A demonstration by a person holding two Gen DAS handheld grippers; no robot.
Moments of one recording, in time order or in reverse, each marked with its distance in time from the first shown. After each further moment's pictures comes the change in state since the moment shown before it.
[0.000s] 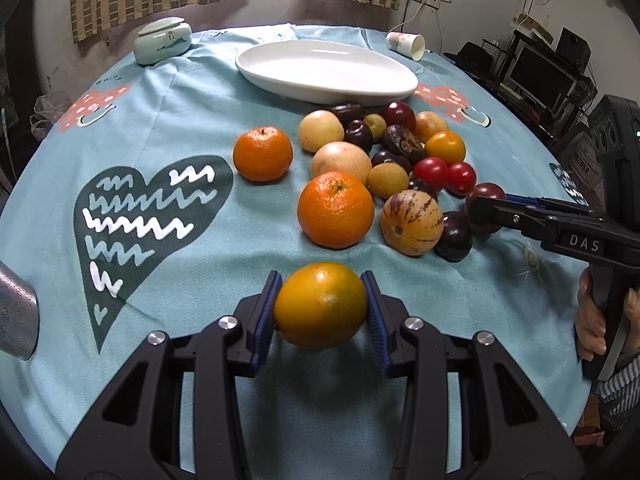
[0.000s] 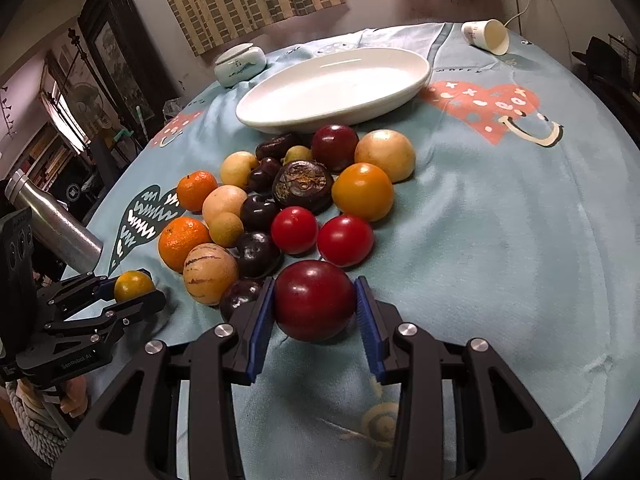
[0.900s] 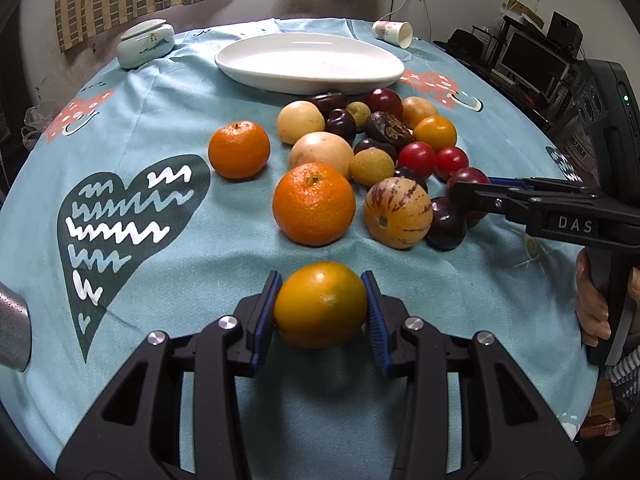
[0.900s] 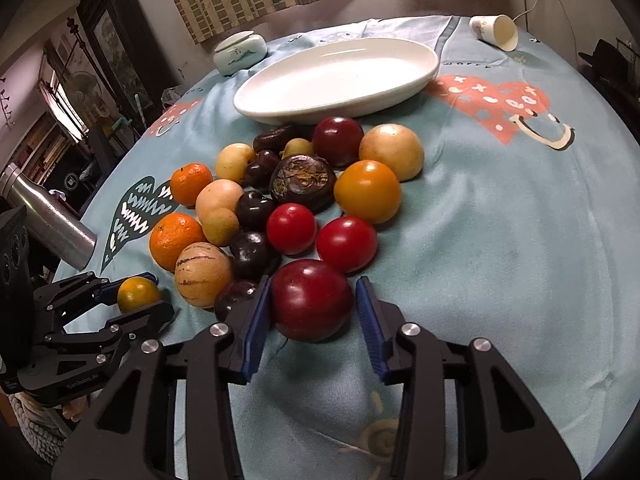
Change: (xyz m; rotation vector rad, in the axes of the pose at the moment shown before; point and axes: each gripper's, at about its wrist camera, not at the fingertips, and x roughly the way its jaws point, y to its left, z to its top) left arm 0.014 -0.012 -0.002 0.045 0.030 -0.007; right arm 0.015 0.003 0.008 -0.029 0.049 -0.014
